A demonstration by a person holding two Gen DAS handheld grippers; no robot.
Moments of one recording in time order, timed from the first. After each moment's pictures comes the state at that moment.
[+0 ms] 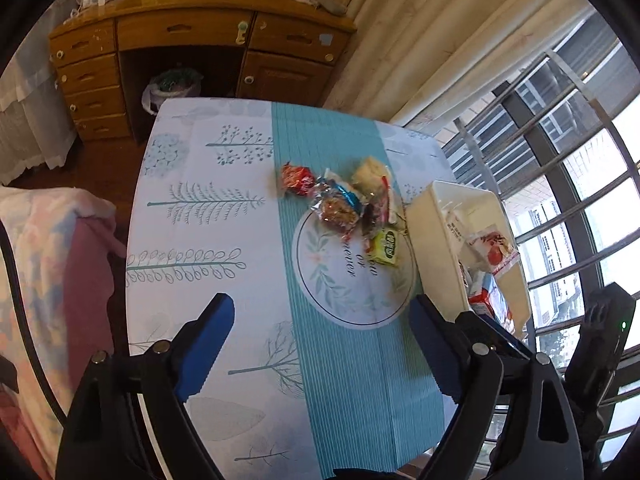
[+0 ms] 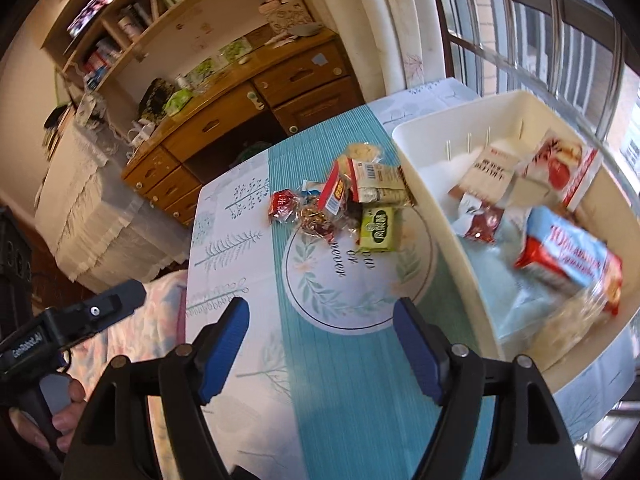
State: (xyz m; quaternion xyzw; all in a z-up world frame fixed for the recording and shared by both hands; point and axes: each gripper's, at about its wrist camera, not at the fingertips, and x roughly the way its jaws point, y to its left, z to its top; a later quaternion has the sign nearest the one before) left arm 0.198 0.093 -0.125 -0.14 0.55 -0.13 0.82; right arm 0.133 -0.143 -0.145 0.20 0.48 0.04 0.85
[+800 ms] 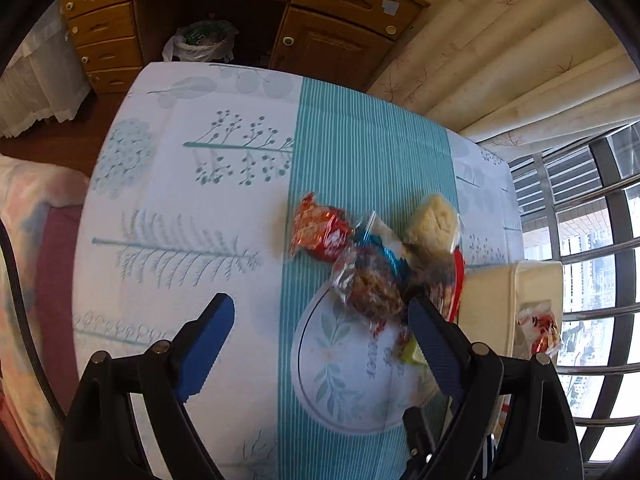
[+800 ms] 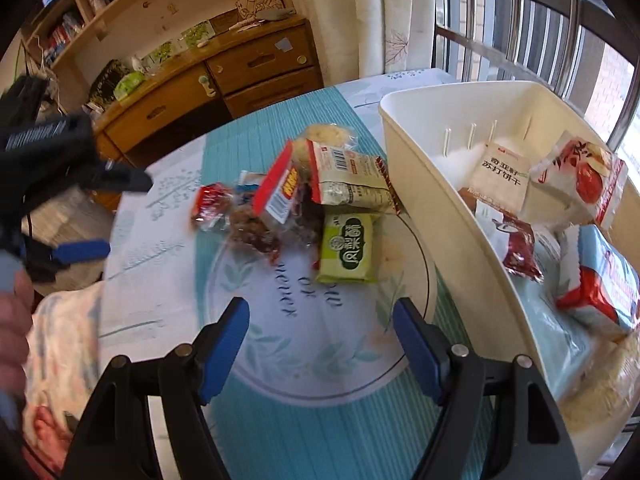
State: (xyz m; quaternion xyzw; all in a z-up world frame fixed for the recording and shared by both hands) left arm 0.352 0.059 -0.219 -0.17 0.61 -0.05 0.78; right arm 0.200 -0.127 -0.236 0.11 0.48 -0.04 0.87
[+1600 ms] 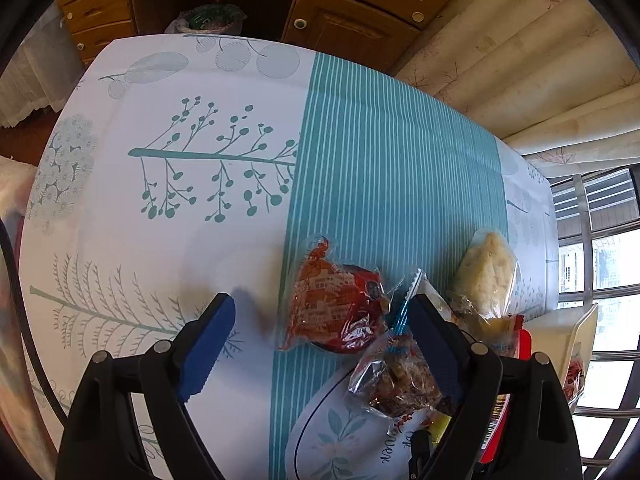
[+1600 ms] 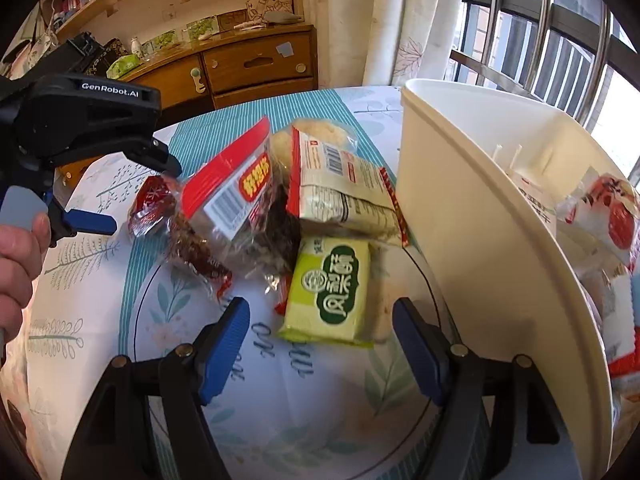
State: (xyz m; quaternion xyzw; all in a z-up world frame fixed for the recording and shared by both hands) left arm 0.414 0.046 -0.296 -0.18 0.62 -0.03 0.76; right arm 0.237 -0.128 -0.284 0.04 0.45 -0.05 0.89
